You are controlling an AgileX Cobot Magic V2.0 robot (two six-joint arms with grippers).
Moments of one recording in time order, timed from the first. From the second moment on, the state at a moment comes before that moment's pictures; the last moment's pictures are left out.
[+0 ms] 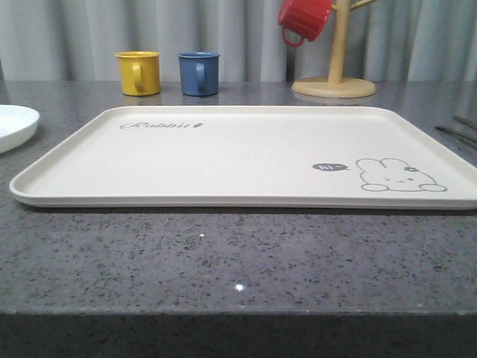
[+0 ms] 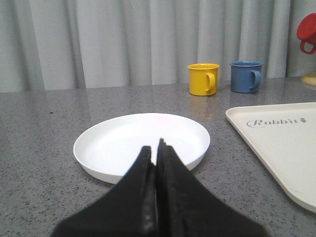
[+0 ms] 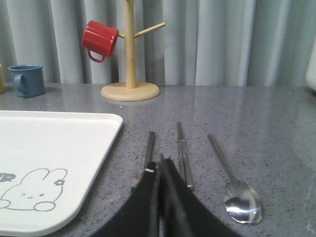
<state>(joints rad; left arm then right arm) -0.05 0.00 0.00 -0.01 0.03 0.08 0.01 -0.01 0.03 0.00 0.00 0.08</state>
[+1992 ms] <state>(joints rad) 0.08 1.02 -0.92 0.06 0.94 0.08 0.01 0.47 -0.57 0.00 0.69 0.08</state>
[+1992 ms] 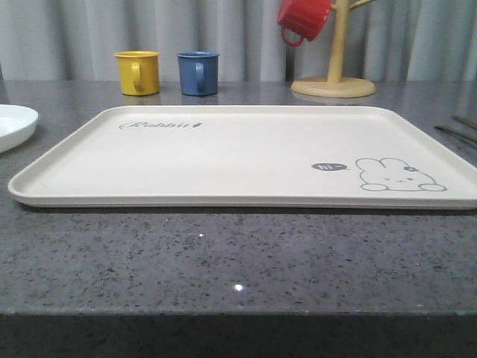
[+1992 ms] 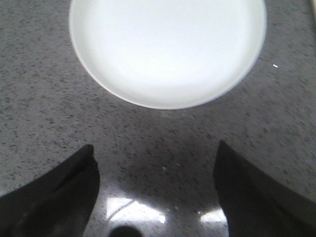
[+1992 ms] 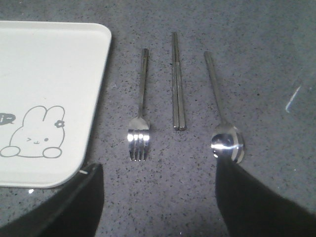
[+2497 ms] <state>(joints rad) 0.39 1.50 -1.10 -0.38 0.76 0.28 0.01 0.47 -0.57 0.00 0.69 0.08</state>
